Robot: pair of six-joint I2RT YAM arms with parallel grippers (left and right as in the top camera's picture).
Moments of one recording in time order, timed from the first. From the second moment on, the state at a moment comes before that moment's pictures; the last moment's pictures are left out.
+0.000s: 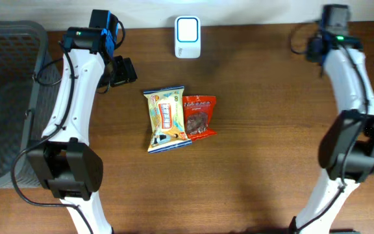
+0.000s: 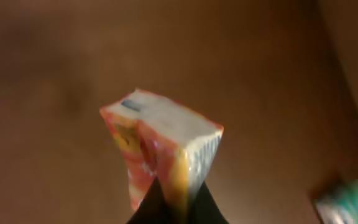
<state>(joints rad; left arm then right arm) -0.11 2.05 2.06 -1.37 -0.15 -0.43 -0.21 2.15 1.89 -0.71 0.34 -0.06</state>
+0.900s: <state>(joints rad) -0.11 2.05 2.06 -1.37 -0.15 -0.43 -0.62 2.15 1.78 -0.81 -0.34 0.08</state>
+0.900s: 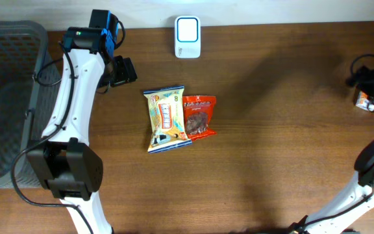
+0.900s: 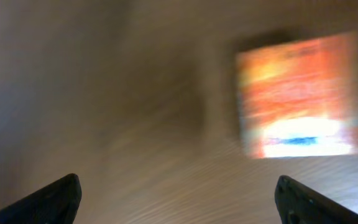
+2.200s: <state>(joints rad) -0.11 2.05 2.06 -1.37 -0.15 -0.43 0.39 2.15 1.59 -0.93 -0.41 0.29</state>
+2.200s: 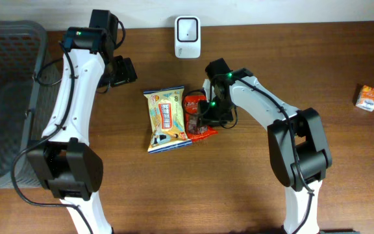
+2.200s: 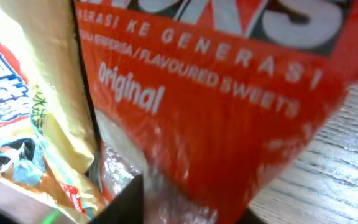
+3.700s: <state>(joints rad) -0.11 2.05 2.06 -1.37 -0.15 -0.43 0.52 2.14 1.73 -1.31 0.63 0.54</state>
